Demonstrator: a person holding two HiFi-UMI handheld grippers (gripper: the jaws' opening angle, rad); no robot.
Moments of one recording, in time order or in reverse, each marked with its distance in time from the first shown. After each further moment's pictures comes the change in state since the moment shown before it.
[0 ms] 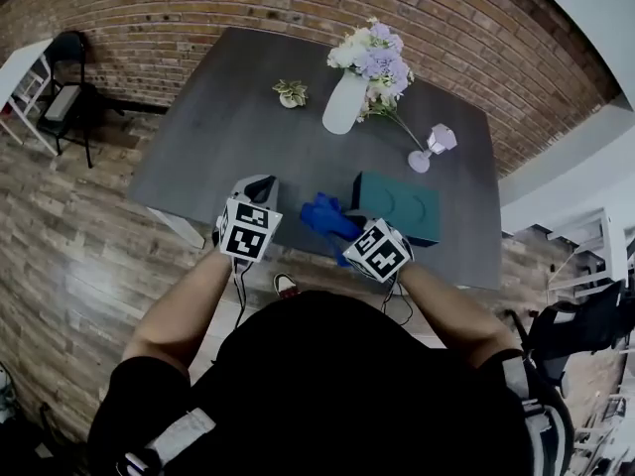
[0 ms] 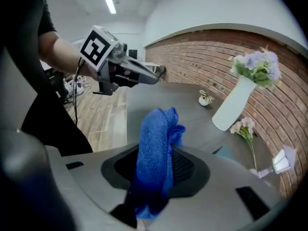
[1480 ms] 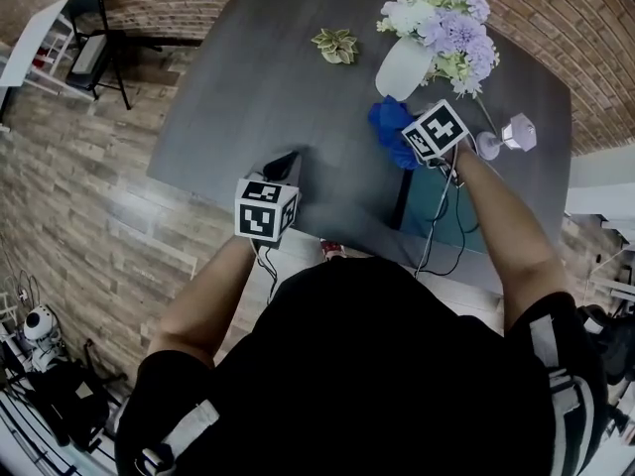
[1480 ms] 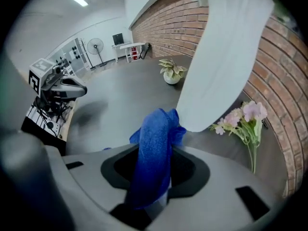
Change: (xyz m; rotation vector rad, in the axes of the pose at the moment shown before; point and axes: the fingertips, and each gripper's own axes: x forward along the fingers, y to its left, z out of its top) left arm 0.059 0.043 -0.046 -0.317 0.201 0.016; right arm 0.109 -0.218 0.008 0.142 0.265 0.098
